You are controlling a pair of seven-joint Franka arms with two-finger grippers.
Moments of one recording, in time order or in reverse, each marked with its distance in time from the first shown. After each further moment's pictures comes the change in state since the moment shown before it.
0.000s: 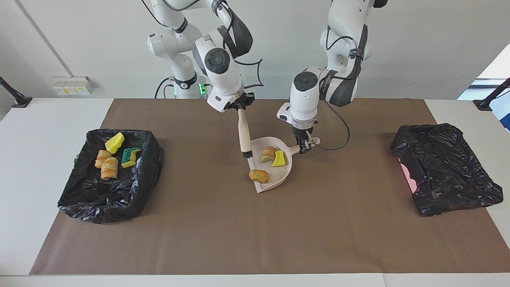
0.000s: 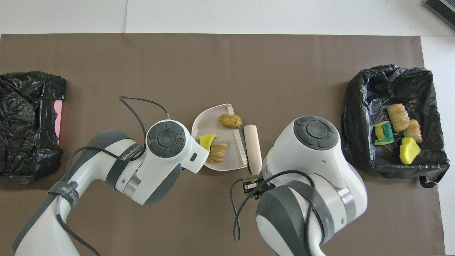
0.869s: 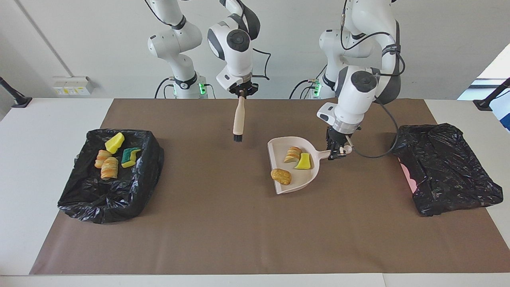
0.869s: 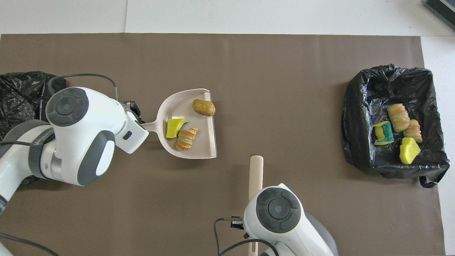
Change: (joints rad) left arm 0.280 -0.093 0.012 0.018 -0.178 0.003 0.542; right arm 0.213 -0.154 0.016 -0.289 -0.031 0.211 0.375
